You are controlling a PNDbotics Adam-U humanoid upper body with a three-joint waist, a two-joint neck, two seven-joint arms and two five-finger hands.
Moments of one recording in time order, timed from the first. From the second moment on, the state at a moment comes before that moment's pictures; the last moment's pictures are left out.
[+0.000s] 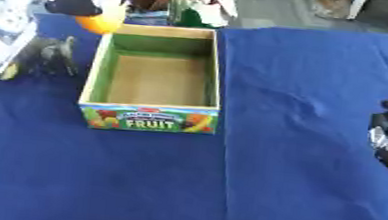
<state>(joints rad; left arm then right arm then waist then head) -0.85 0.61 -0.26 -1.54 -0.52 0.16 0.03 -0.46 -0.25 -0.17 -1.41 0.06 -0.22 0.16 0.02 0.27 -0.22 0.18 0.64</state>
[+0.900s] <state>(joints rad) -0.85 0.49 -0.32 -1.27 -0.57 0.02 -0.07 -0.47 -0.23 -0.16 -1.41 0.06 -0.22 0.17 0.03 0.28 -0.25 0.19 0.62</state>
